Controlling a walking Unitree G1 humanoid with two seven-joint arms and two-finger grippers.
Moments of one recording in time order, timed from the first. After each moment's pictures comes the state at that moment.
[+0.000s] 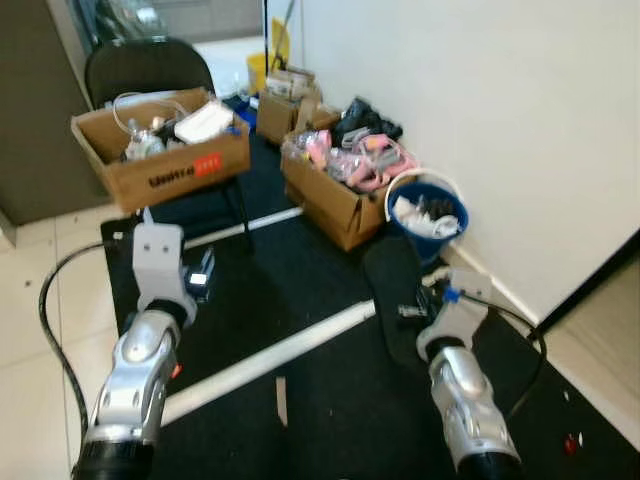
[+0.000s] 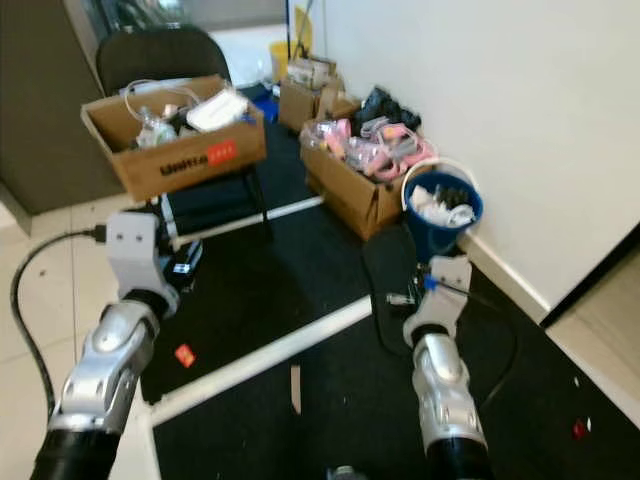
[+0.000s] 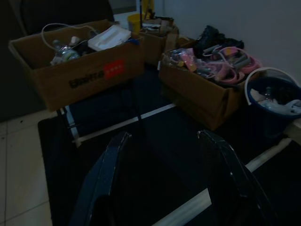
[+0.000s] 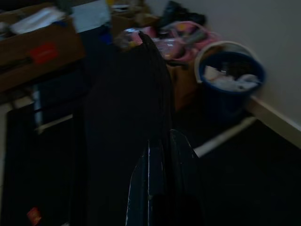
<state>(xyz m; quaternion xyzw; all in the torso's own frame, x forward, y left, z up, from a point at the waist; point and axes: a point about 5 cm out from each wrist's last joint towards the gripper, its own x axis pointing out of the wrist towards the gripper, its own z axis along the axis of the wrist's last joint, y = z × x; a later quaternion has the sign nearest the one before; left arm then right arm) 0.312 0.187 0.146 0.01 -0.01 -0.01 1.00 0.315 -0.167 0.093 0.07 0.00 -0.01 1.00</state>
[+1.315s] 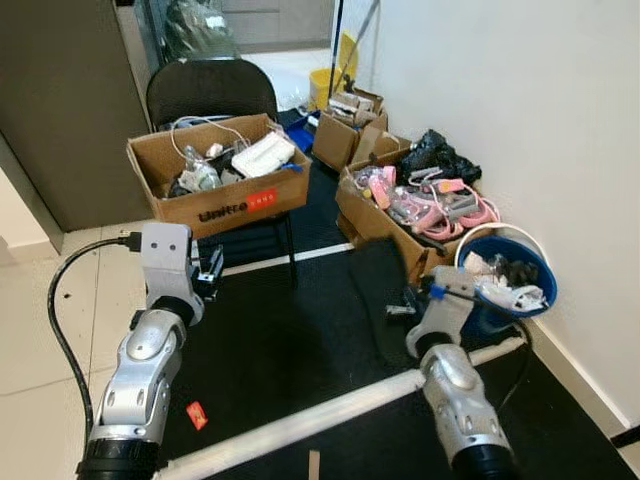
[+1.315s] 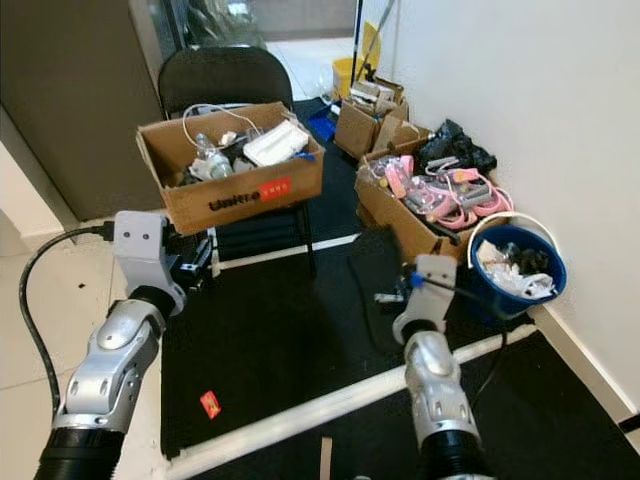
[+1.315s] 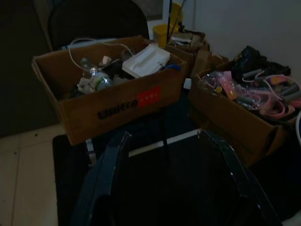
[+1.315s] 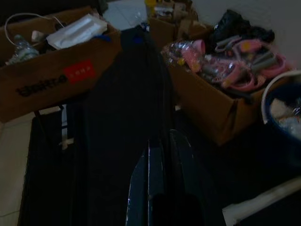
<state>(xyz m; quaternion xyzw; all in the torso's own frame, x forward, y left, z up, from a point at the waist) 0.313 0.181 0.148 0.01 -0.01 -0.03 1.00 0.318 -0.157 0.091 0.07 0.01 0.00 1.00</state>
